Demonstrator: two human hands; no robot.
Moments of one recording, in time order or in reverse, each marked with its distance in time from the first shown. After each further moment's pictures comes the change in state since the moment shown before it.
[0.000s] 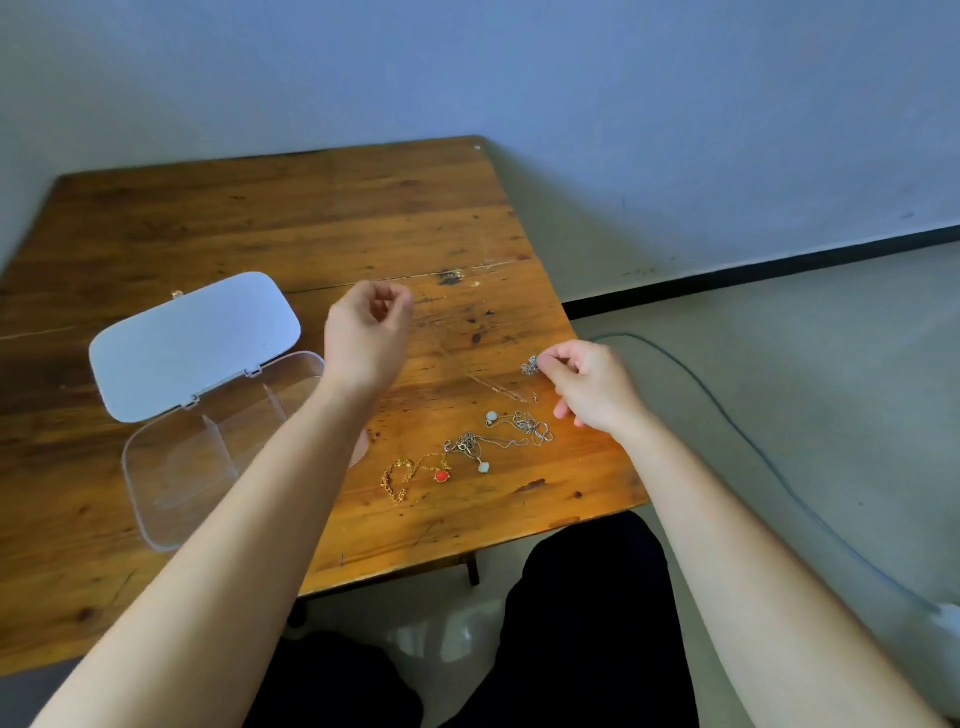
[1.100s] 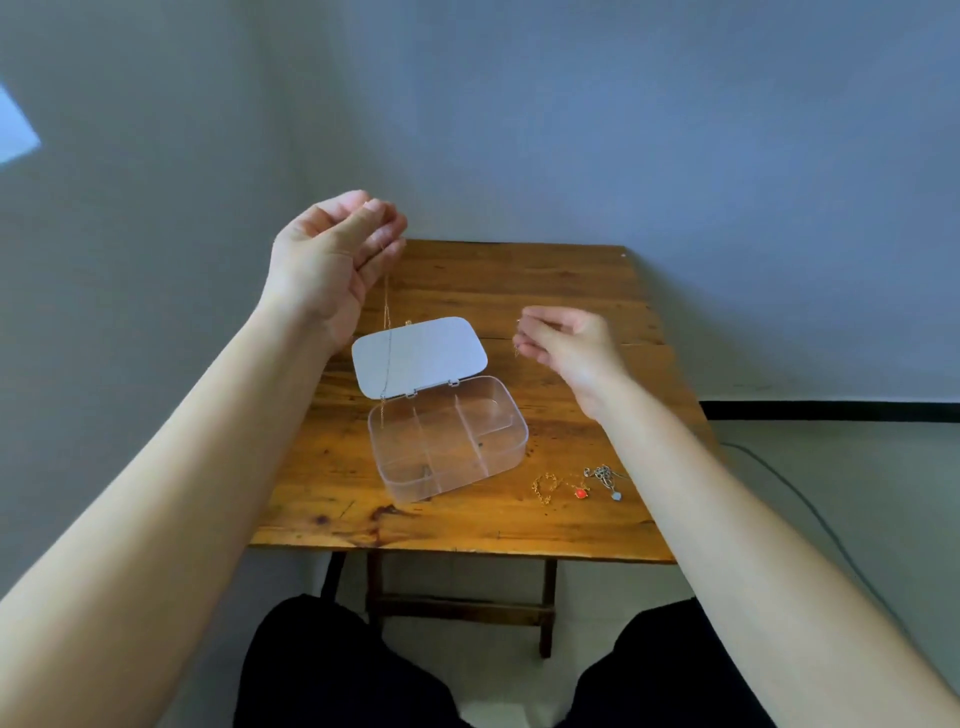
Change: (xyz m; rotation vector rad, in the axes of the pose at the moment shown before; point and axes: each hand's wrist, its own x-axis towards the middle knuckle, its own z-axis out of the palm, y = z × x) left_hand -0.027 0.079 -0.232 -0.864 0.146 0.061; right_hand -0.032 -0.211 0.080 0.668 -0.153 -0.137
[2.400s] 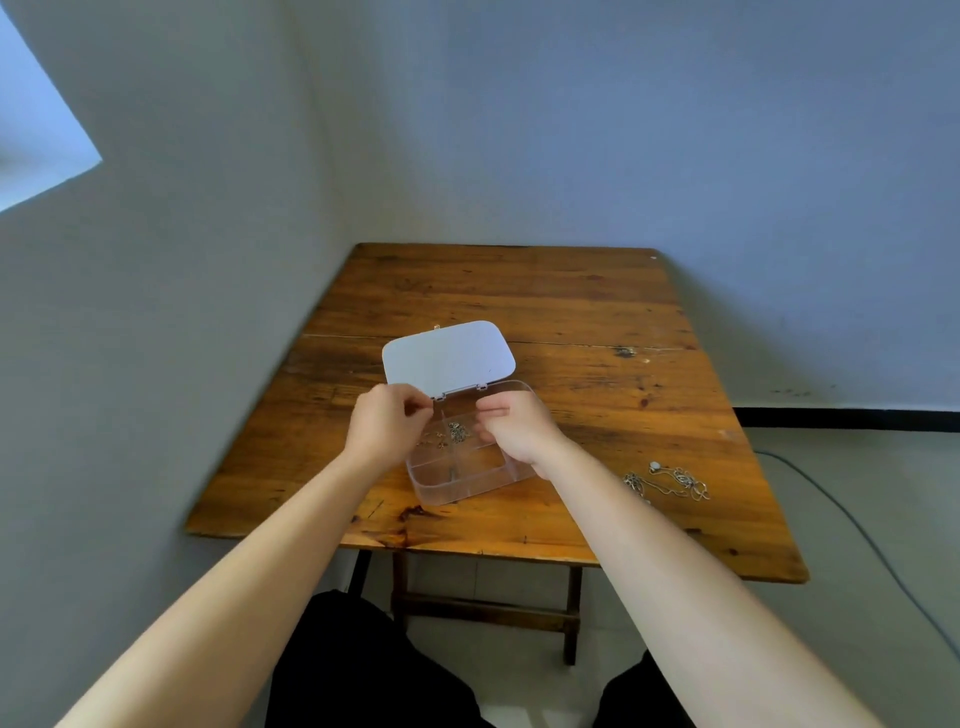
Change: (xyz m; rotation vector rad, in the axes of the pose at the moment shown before) left_hand -0.039 -0.118 -0.087 1.442 -0.034 0.052; right_hand -0.013 0.081 0.065 -0.506 -0.241 0.156
